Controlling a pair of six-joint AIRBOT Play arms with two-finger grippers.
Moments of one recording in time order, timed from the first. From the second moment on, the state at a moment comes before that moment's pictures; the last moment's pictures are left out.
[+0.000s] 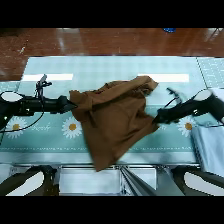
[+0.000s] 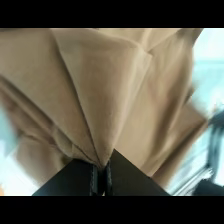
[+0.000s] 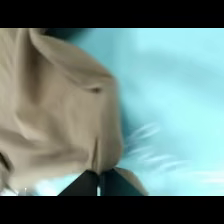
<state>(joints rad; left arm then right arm) 0.10 -1.16 0.69 0.62 -1.08 -1.12 -0.15 -1.30 0.81 -0.93 1.27 1.22</state>
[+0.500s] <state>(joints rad) -0.29 -1.10 0.60 0.86 -1.09 -1.36 -0.28 -1.59 1.37 -0.87 1.28 1.25</state>
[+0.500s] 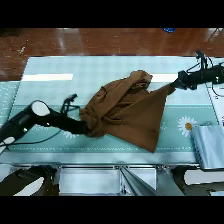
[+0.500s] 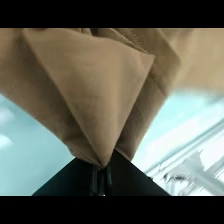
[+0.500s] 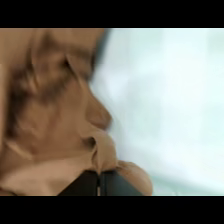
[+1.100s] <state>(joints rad) -0.23 -1.05 0.70 1.03 -1.26 -1.43 -0.29 -1.68 1.55 -0.86 1.35 1.31</state>
